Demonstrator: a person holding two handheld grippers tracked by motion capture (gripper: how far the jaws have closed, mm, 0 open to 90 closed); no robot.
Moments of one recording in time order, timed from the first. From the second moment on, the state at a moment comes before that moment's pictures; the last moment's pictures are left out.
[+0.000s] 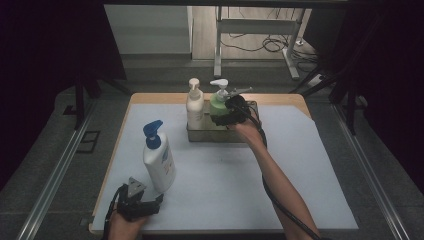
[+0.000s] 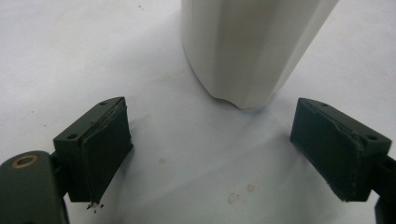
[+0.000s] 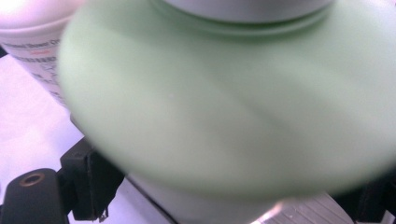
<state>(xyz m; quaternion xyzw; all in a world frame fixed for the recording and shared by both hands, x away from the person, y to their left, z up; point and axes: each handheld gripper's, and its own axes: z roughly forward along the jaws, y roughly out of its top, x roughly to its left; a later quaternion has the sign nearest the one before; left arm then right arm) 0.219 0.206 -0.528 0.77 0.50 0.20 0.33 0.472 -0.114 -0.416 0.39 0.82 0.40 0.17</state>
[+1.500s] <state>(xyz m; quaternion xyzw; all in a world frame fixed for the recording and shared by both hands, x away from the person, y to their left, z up) 0.219 0.206 -0.528 0.77 0.50 0.20 0.33 0.454 -0.168 -0.427 0.44 0.79 0.38 0.19</state>
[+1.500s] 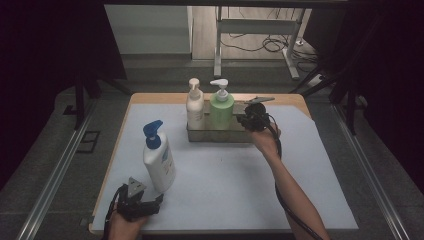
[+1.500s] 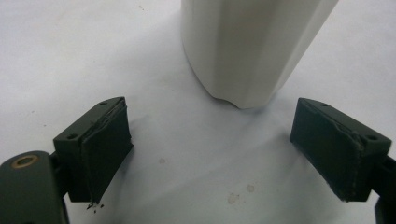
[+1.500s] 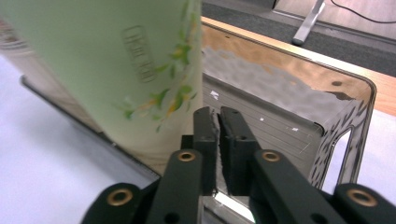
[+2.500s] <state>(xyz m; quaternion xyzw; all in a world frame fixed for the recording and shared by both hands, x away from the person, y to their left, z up) 0.219 0.206 -0.528 0.77 0.50 0.20 0.33 0.474 -0.144 -0.455 0.46 0.80 0.36 0.15</state>
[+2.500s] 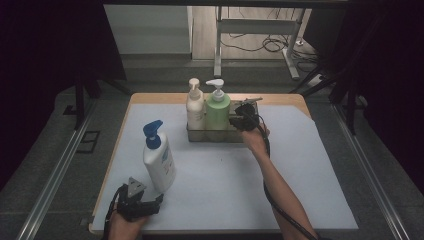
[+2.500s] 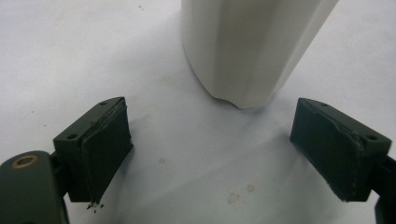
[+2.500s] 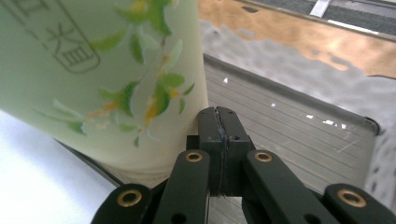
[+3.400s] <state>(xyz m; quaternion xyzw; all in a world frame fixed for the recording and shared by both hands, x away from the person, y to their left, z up) 0.219 0.206 -0.528 0.77 0.50 0.20 0.33 0.469 -0.142 -0.450 0.45 0.80 0.36 0.17</state>
